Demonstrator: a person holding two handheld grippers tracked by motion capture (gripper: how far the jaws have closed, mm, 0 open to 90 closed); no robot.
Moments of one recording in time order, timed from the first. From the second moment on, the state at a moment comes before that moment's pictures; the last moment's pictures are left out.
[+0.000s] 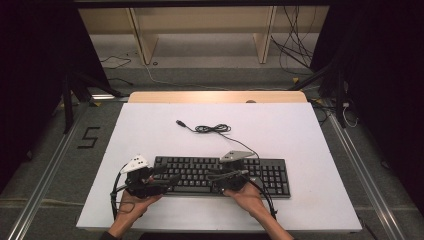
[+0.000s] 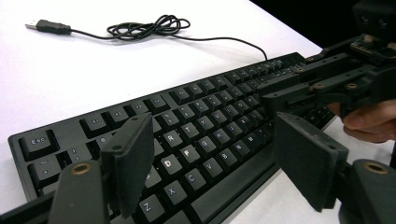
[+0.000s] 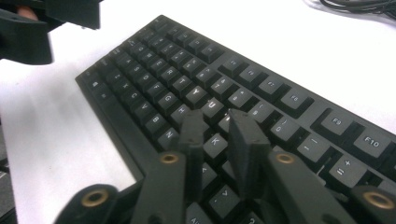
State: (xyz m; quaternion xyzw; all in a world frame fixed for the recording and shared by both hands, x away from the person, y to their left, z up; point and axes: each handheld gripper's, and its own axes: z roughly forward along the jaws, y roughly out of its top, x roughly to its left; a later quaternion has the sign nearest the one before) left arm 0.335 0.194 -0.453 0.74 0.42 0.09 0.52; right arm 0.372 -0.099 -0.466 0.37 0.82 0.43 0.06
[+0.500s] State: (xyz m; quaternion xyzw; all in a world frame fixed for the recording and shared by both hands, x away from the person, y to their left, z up) left arm 0.327 0.196 -0.454 0.74 0.42 0.10 0.52; right arm 0.384 -0.094 -0.470 0.38 0.82 0.41 0.08
